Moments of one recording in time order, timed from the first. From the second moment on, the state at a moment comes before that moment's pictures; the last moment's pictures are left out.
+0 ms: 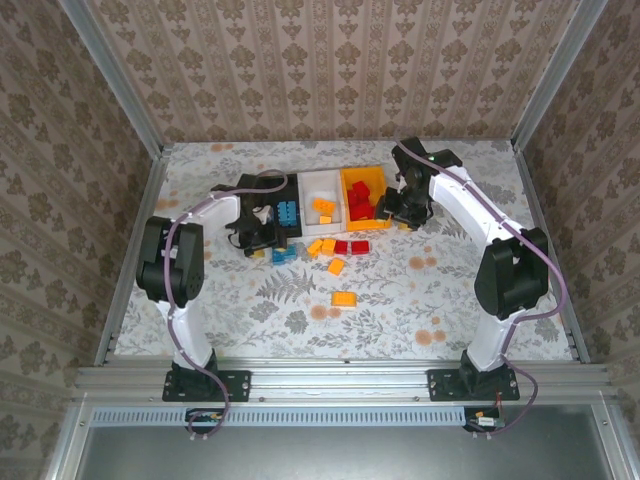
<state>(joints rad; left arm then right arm) -0.31 1.92 1.32 -0.87 0.30 -0.33 0.30 1.81 1.64 -1.14 -0.20 0.58</state>
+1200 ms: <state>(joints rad) -0.24 1.71 1.26 -1.01 0.34 -0.27 0.36 1.83 1.64 -1.10 -0.21 0.61</state>
